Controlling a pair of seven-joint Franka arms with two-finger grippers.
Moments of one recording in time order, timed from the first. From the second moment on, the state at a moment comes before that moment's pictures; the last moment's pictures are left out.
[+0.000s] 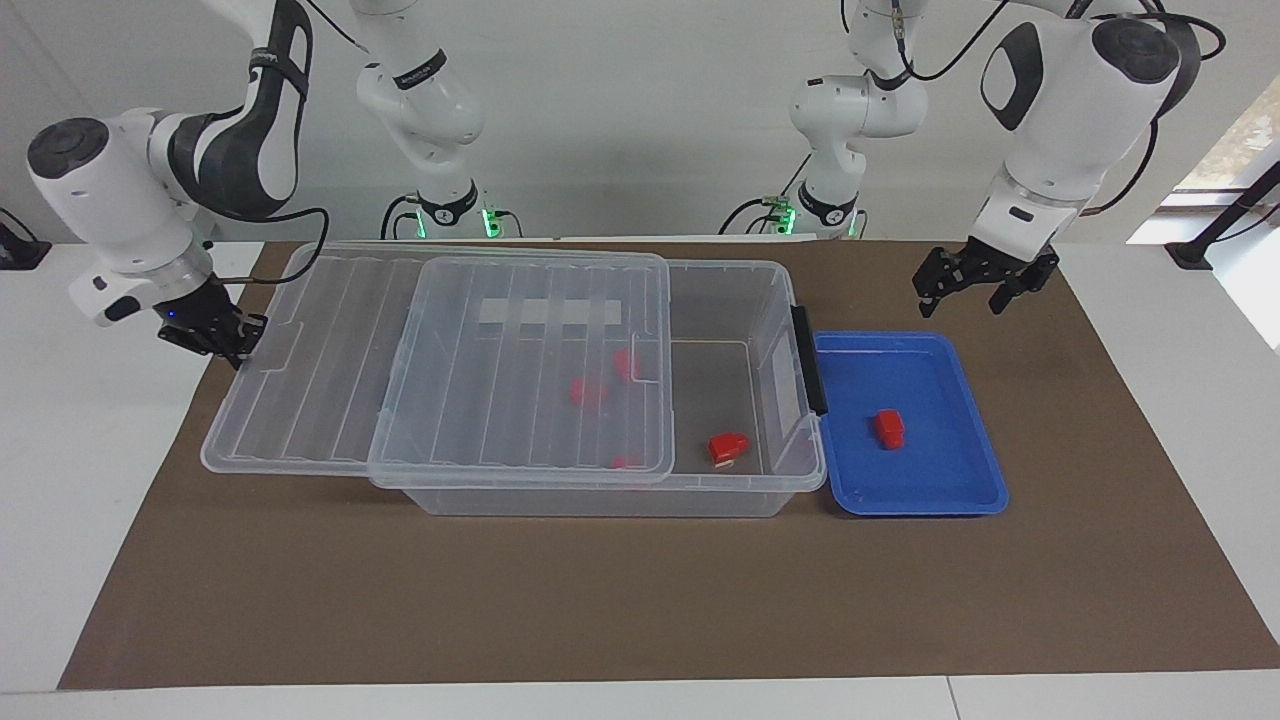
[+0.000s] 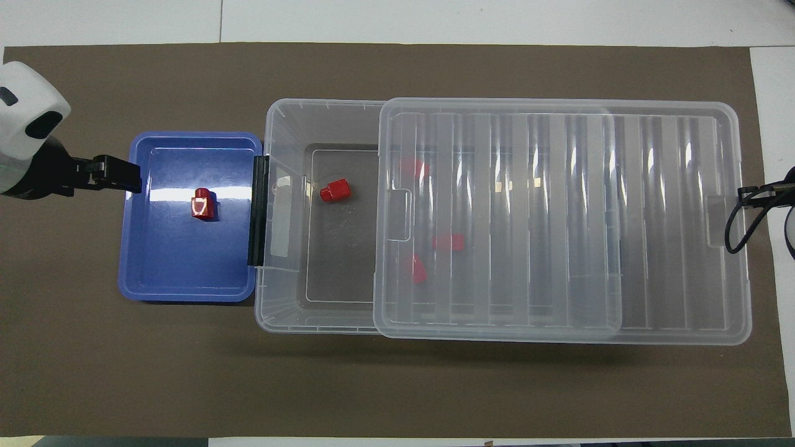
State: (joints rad) left arm -0.10 -0.02 -0.02 -1.70 0.01 1.70 -0.09; right arm -0.47 0.04 0.22 -1.94 -0.05 2.01 -0.26
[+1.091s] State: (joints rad) left arm -0.03 -0.04 -0.02 -1.68 0.00 1.65 0.03; right arm -0.29 0.03 0.23 -1.96 -0.05 2.01 0.02
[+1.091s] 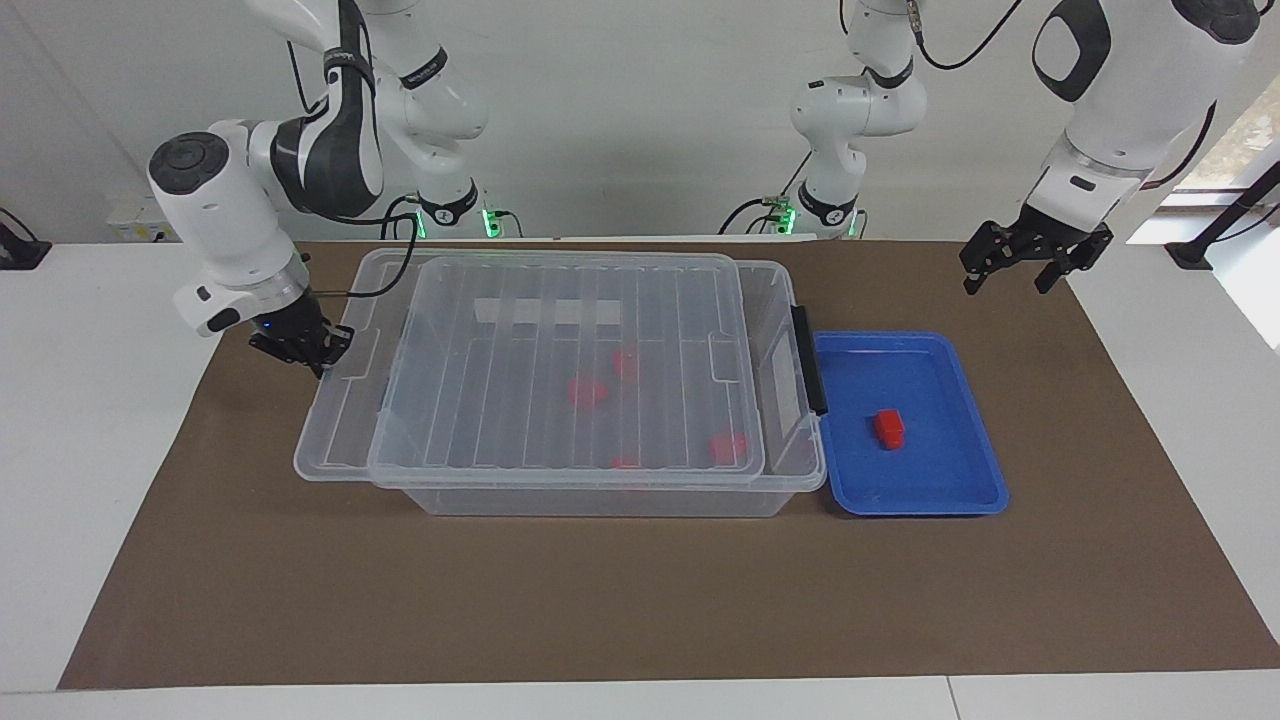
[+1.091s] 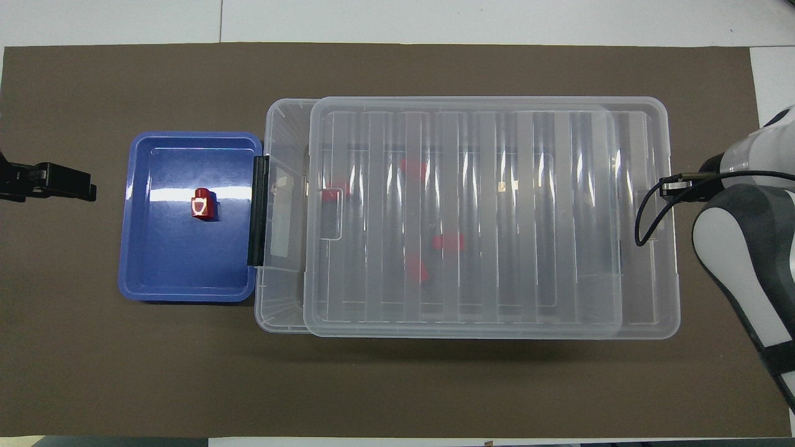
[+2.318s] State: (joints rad) left arm -0.03 -0.04 -0.02 -1.68 0.00 1.65 0.03; right arm -0.19 0.03 0.23 -1.97 -0.05 2.01 0.19
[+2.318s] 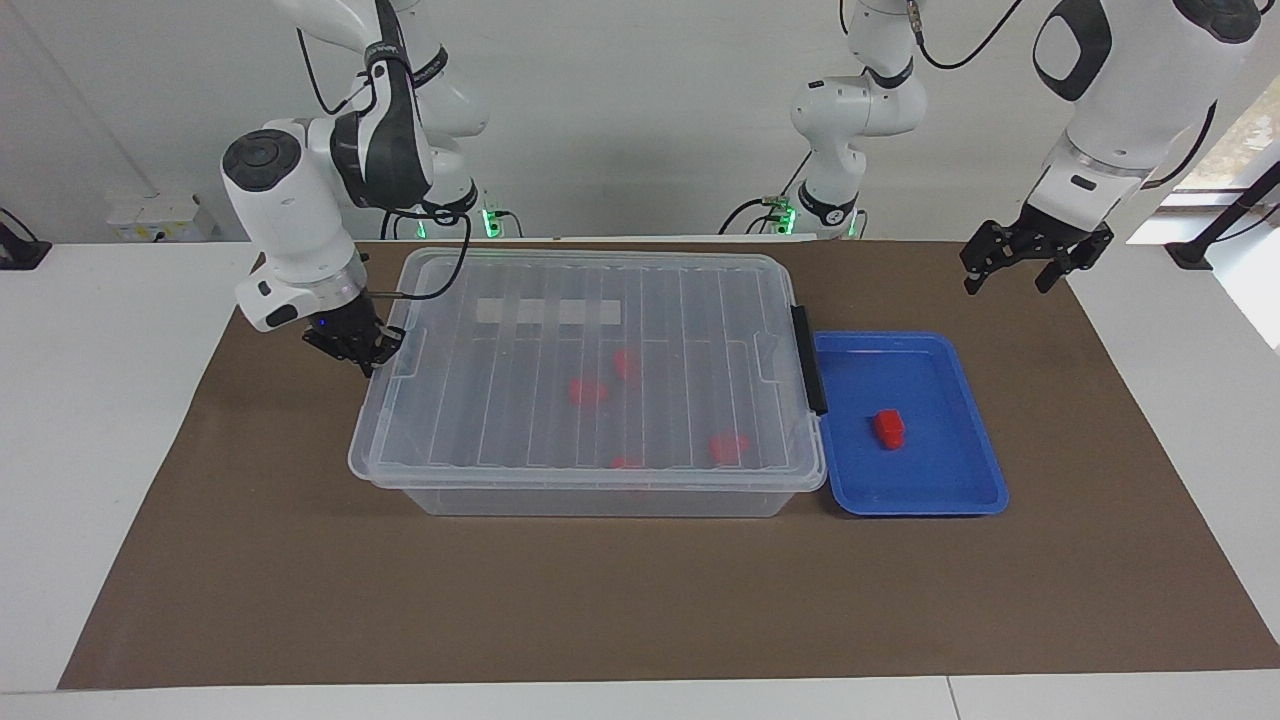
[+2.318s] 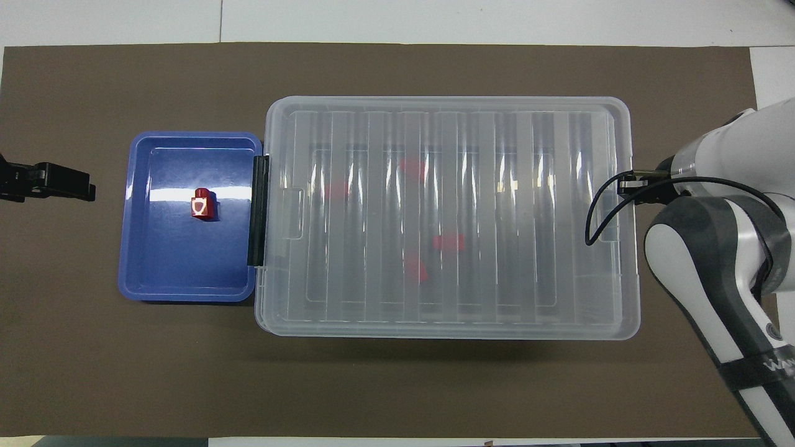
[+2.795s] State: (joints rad) left arm -0.03 -0.04 -0.02 -1.68 0.00 1.65 0.03; right arm -0.18 0.02 0.23 -1.97 -0.05 1.99 0.20
